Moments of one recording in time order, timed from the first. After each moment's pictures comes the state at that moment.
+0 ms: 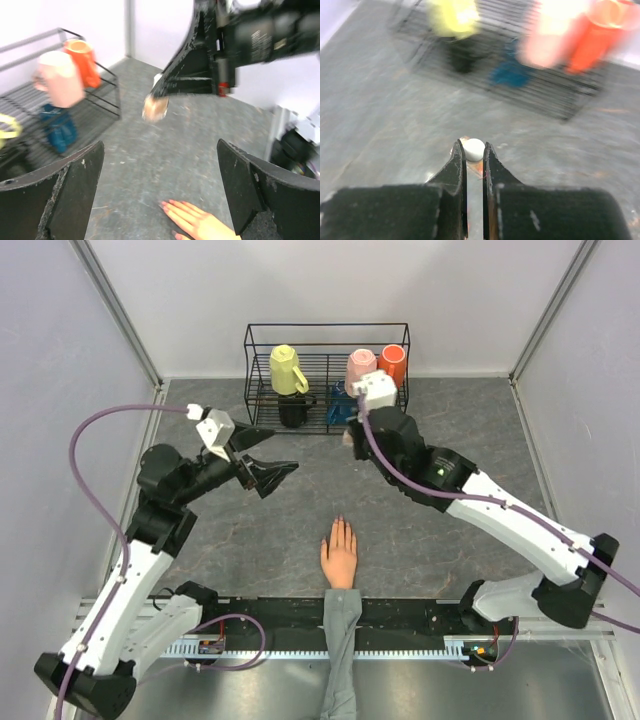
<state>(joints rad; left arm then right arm) -0.36 0.83 0.90 0.05 0.68 -0.15 0.92 1.36 1.48 -0.50 0.48 0.21</state>
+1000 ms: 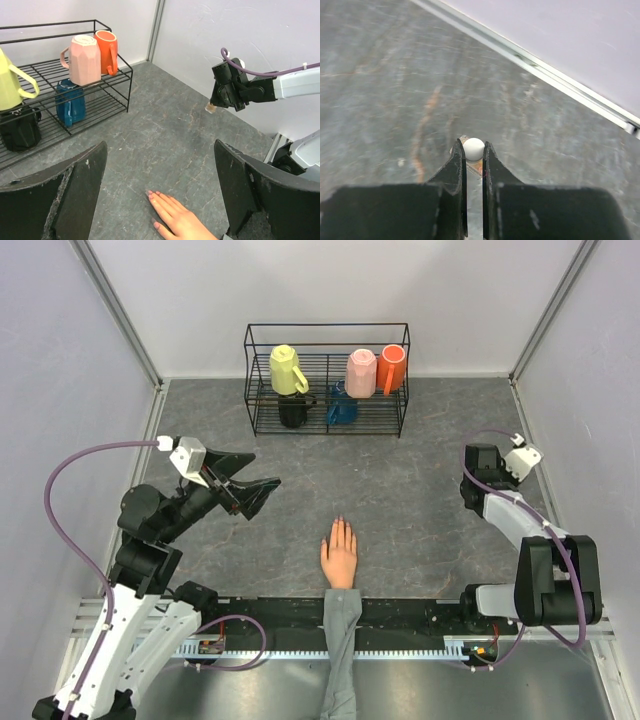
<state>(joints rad) -0.36 0.54 0.79 -0.10 0.48 -0.30 0.02 1.33 0.66 -0.13 0.90 0.63</state>
